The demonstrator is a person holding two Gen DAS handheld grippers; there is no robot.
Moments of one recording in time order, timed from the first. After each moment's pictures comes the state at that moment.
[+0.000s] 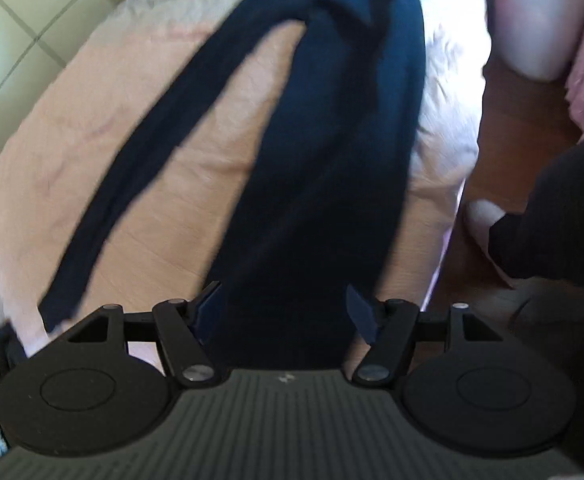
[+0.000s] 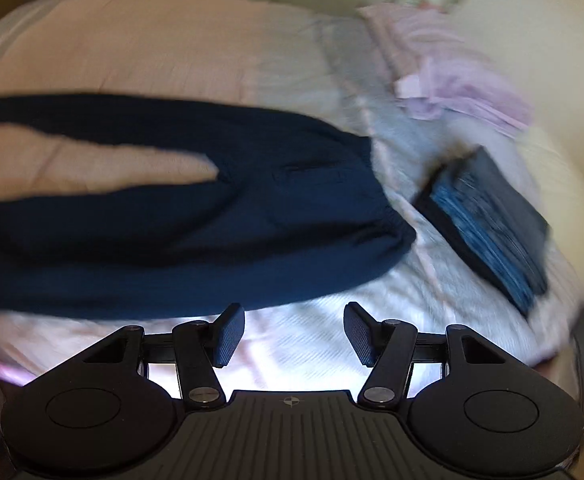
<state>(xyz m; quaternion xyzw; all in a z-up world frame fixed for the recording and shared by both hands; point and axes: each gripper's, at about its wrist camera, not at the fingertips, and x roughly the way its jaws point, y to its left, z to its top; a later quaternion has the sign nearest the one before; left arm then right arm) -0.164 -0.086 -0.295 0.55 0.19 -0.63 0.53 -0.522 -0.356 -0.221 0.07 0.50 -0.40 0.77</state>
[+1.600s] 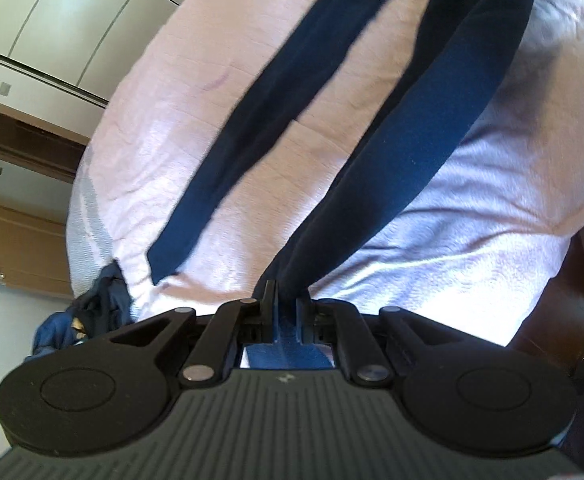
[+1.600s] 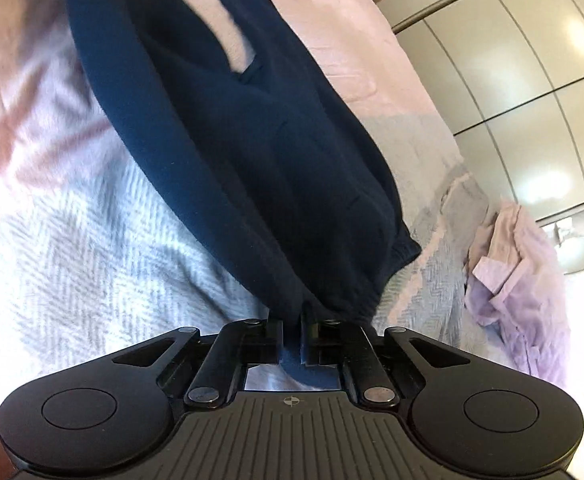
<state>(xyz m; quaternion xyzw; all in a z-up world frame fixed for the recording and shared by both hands) -0.180 -0.151 -0.269 0.60 0.16 -0.44 0.65 -0.608 -0.534 -0.360 -0.32 0.50 -0.15 0.79</state>
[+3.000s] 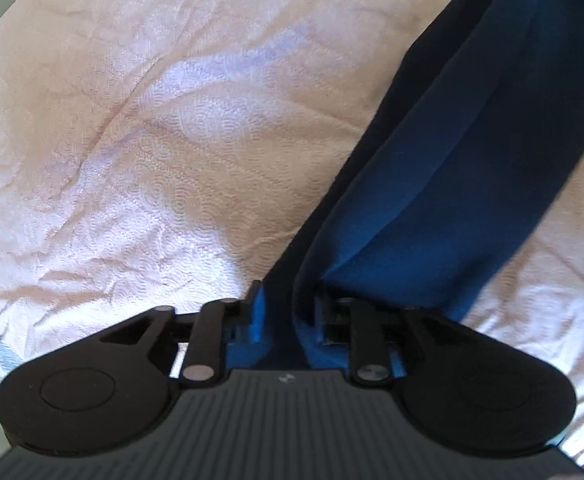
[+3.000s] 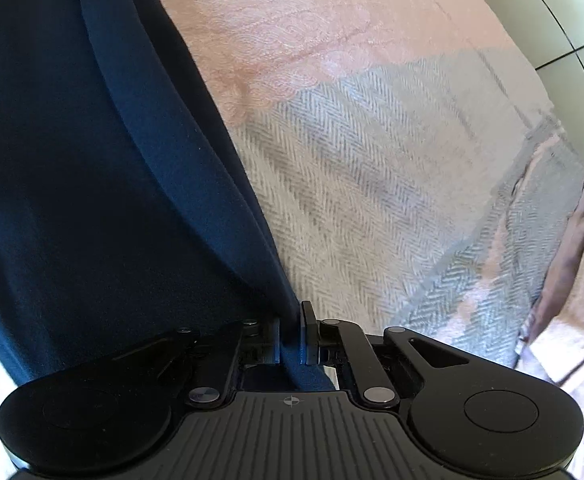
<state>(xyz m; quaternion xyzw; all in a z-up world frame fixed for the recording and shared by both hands) 0.117 -0.481 -0.336 0.61 0.33 -0.54 0.48 -0.369 -0.746 -0.347 -0.18 0.63 -0.07 0.75</state>
